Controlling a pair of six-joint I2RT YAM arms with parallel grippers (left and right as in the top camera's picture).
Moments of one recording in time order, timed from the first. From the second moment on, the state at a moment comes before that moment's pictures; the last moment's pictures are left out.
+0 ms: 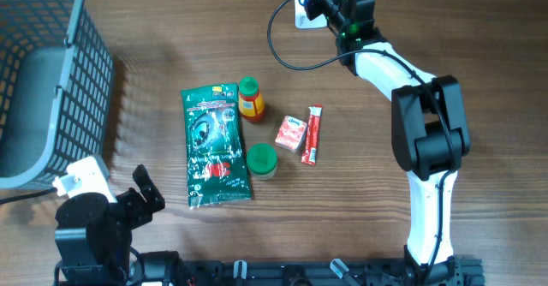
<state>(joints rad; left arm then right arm) 0.03 0.45 0.92 -1.14 -0.25 -0.28 0.27 2.32 1.65 0.54 -0.26 -0.19</state>
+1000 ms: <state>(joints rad) 0.03 0.45 0.92 -1.14 -0.25 -0.28 0.27 2.34 1.65 0.39 -0.08 -0.13</state>
